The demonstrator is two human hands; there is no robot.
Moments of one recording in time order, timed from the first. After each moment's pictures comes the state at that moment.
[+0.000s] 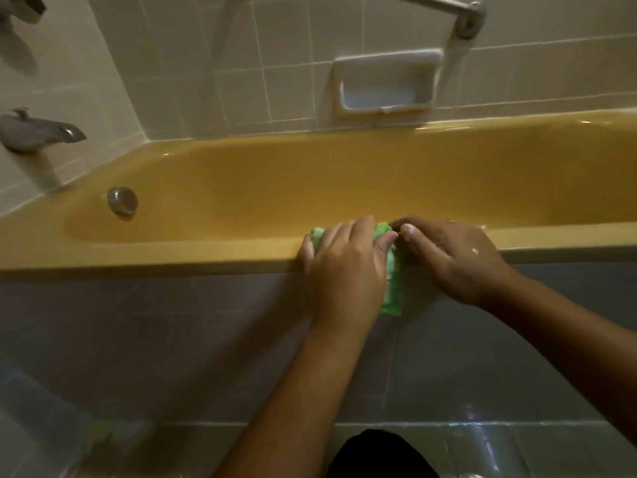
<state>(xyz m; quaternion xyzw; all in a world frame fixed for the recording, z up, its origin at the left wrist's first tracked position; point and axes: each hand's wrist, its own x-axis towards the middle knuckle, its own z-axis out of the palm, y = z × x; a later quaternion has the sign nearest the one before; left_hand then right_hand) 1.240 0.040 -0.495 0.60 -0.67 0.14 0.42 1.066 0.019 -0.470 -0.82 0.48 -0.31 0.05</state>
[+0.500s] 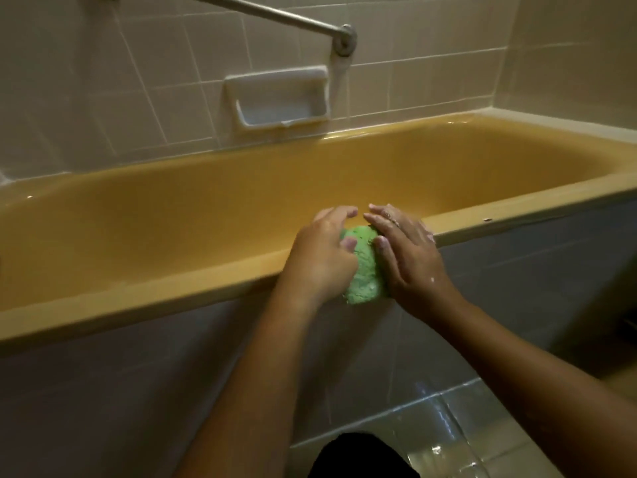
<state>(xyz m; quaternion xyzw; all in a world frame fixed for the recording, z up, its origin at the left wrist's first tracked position) 1.166 0.026 -0.441 0.48 -0.80 -0.18 0.32 0.993 0.026 -0.521 -0.72 0.53 -0.44 -0.07</state>
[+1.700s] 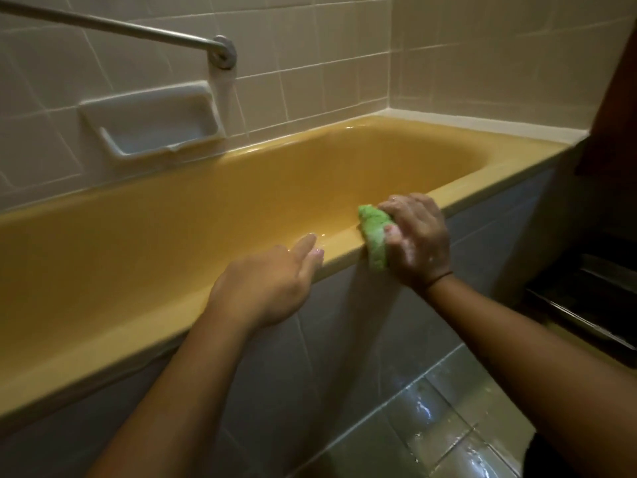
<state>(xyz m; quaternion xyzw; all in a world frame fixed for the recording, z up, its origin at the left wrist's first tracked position) 1.056 -0.029 -0.455 0.43 -0.90 -0.01 0.04 0.803 0.004 -0.528 -0.58 0.57 -0.50 -0.30</state>
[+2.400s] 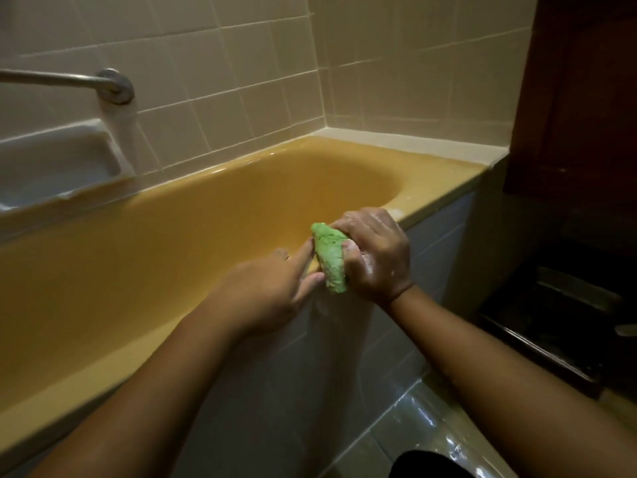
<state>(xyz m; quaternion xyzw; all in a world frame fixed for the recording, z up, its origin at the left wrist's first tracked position) 0.842 -0.052 -0.456 0.31 -0.95 0.08 0.01 0.643 -0.004 -0.530 -0.60 0.53 -0.53 -0.29</state>
